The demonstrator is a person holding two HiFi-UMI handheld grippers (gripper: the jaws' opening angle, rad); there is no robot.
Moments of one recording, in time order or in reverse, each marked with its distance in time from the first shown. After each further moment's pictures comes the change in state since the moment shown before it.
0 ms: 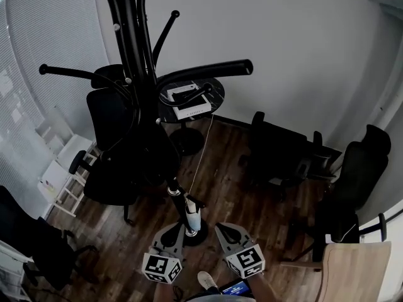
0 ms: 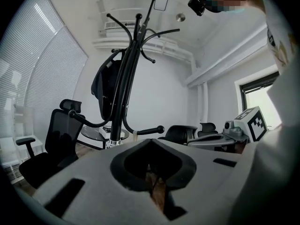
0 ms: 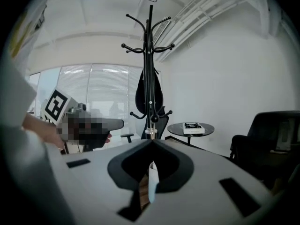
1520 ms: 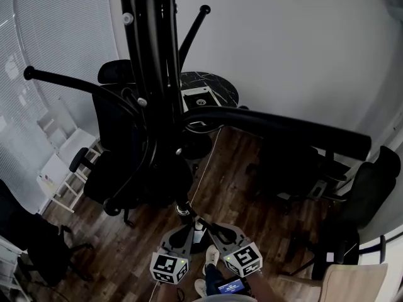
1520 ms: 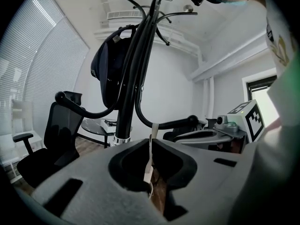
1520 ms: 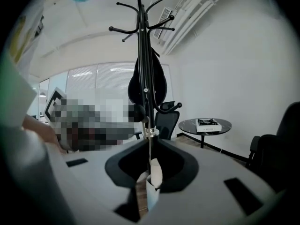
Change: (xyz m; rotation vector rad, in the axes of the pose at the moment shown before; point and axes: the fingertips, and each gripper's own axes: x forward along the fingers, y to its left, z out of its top) left arm 0.066 0.047 -0.025 -0.036 0.079 0.012; right arm 0.101 -0.012 -0.003 0.005 0.047 0.171
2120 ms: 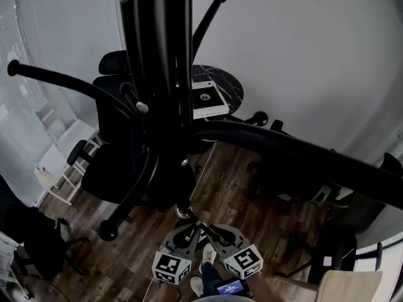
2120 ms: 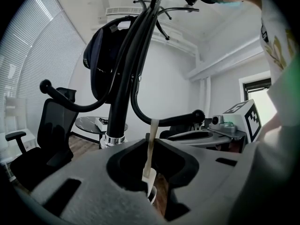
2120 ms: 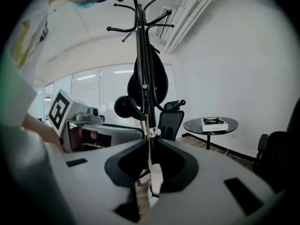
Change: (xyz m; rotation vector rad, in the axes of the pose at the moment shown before) left arm 0.024 -0.002 -0.006 0.000 0.009 -0.055; right arm 0.019 -0.002 -0.002 0.007 -0.019 0.070
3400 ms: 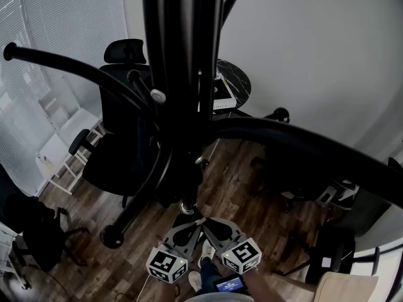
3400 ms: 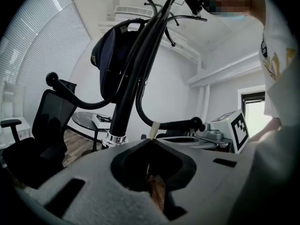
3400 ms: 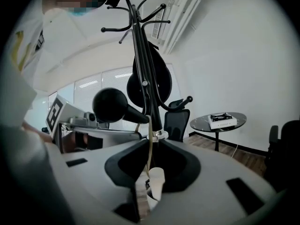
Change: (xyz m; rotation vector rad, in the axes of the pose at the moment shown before) left arm -0.010 0.000 0.003 -0.088 -0.022 -0.054; right arm 0.026 0.011 0.004 0.070 -0.018 0.070
